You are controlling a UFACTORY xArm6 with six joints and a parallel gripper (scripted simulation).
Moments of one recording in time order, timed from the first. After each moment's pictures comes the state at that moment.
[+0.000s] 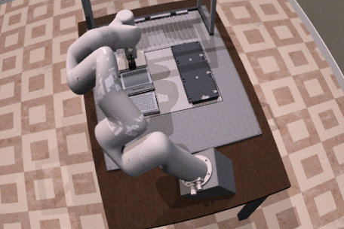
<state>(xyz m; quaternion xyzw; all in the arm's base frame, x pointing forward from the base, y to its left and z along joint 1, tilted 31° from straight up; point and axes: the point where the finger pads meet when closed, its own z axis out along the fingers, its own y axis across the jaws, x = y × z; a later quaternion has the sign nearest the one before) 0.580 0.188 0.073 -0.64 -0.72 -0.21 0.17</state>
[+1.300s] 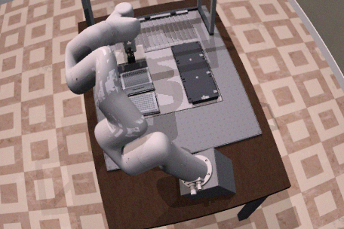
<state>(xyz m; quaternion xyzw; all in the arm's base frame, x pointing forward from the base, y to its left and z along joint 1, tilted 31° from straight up) 0.579 0.165 0.109 -0.64 -0.72 -0.21 0.17</state>
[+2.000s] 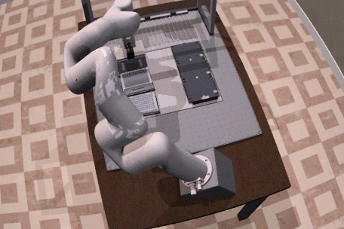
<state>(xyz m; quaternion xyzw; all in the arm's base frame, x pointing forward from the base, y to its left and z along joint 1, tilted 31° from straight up) 0.578 0.149 0.136 -0.64 -0.72 -0.21 0.17</state>
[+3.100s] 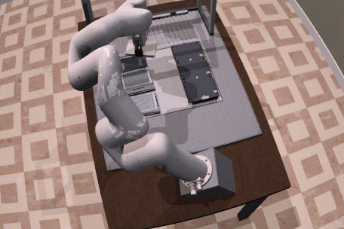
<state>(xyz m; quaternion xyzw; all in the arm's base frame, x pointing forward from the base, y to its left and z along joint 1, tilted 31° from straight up) 0.566 0.095 0.125 -0.76 -0.59 -0.18 0.20</state>
